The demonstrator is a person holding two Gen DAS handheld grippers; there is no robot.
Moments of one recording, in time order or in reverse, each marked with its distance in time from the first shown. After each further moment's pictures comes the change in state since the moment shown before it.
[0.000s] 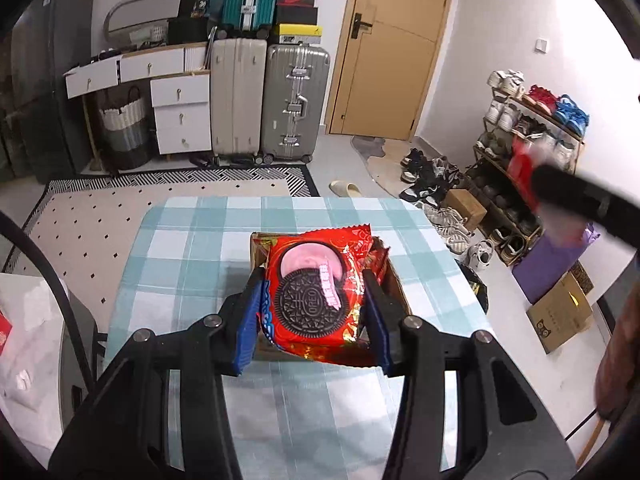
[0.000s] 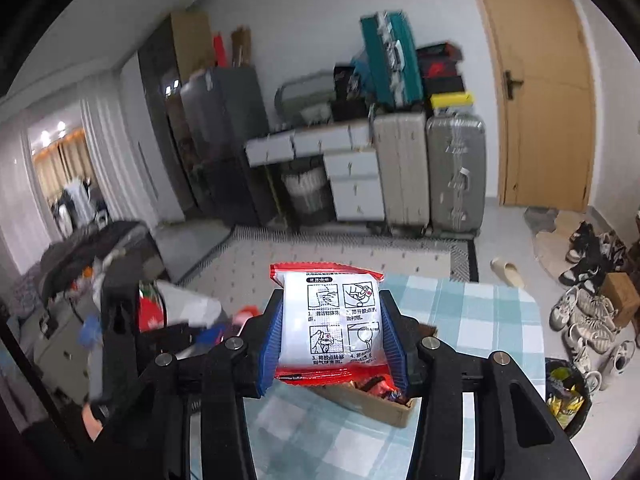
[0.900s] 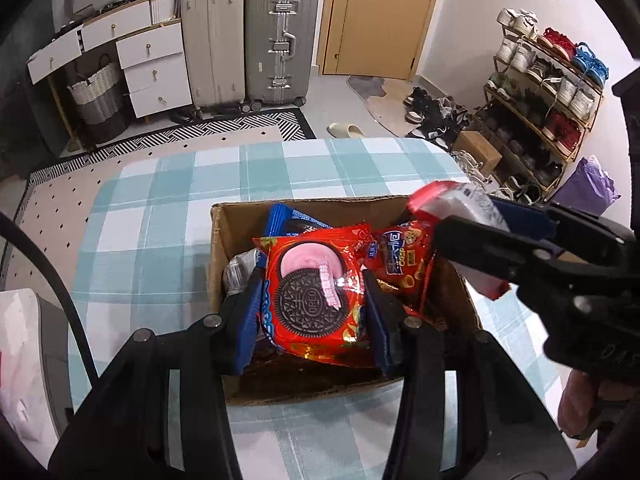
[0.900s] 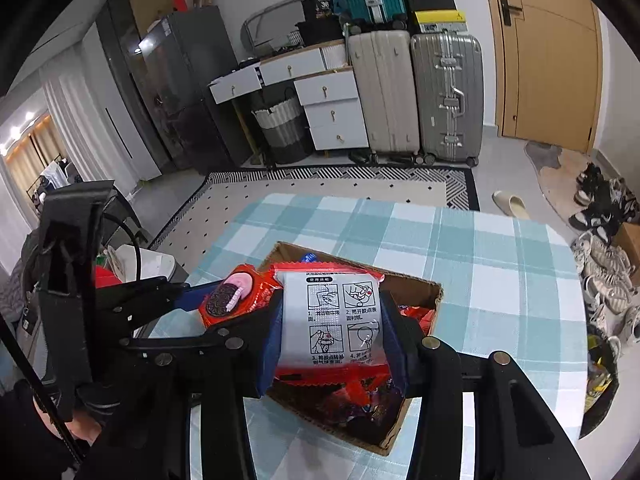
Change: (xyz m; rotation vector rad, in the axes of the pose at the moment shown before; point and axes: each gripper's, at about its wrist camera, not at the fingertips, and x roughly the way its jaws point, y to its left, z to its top) left arm 0.207 0.004 -0.001 0.070 0.213 -0.004; right arm 0.201 -0.083 -0.052 0.092 0.210 -0.011
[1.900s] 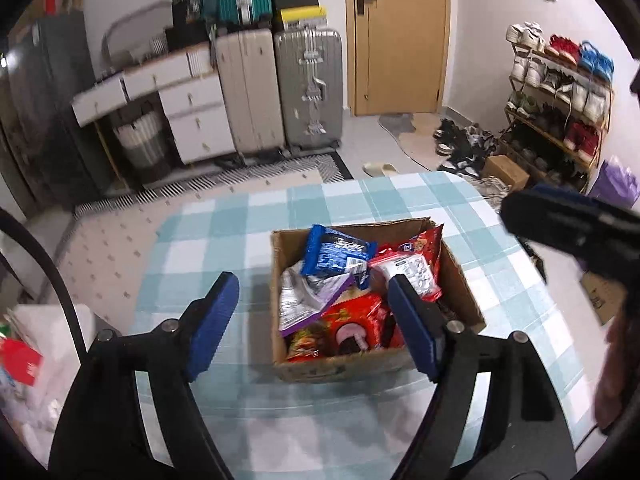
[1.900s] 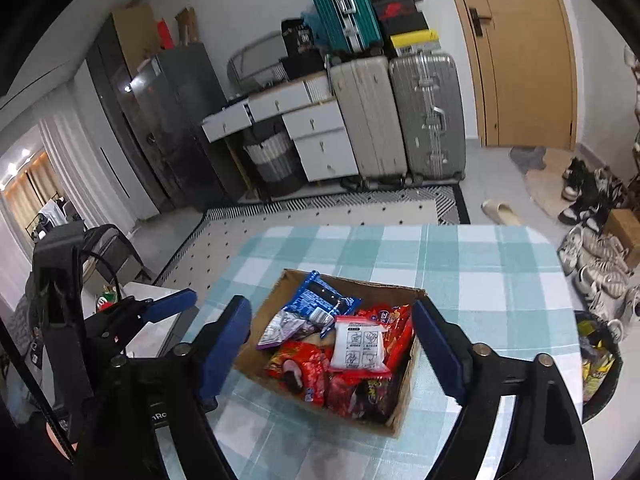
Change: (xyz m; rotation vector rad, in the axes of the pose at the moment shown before) left arm -0.094 -0.016 -0.032 0.058 -0.192 0.198; right arm -0.081 0.012 -0.013 0.061 -0.150 -0.003
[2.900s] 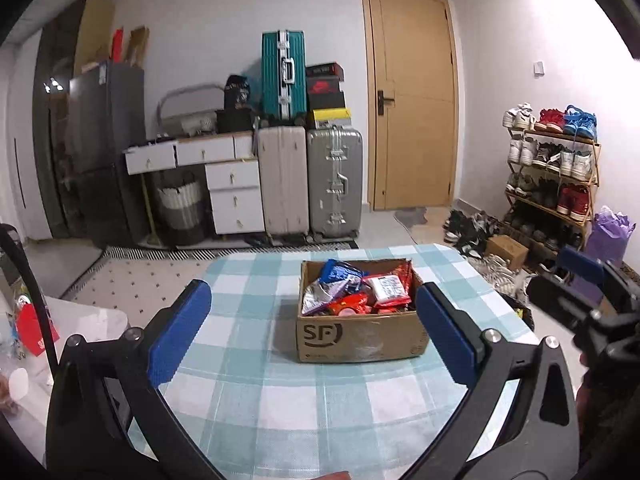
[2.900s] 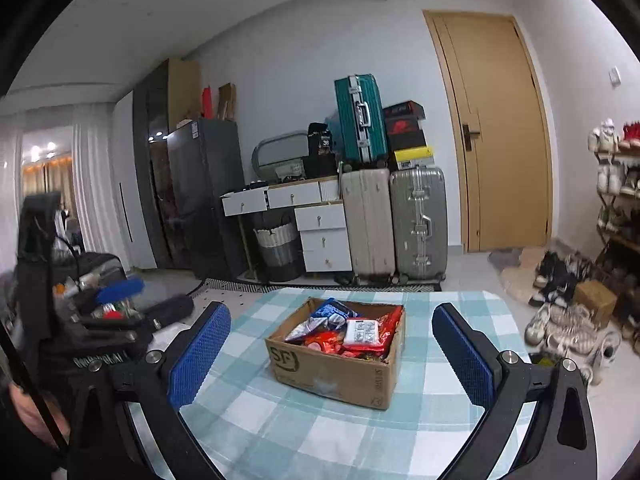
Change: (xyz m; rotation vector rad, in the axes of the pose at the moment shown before) left arm -0.209 -0.004 -0.127 -0.098 -0.382 0.061; right arm -0.164 0.058 -0.154 -0.148 -0.398 -0.079
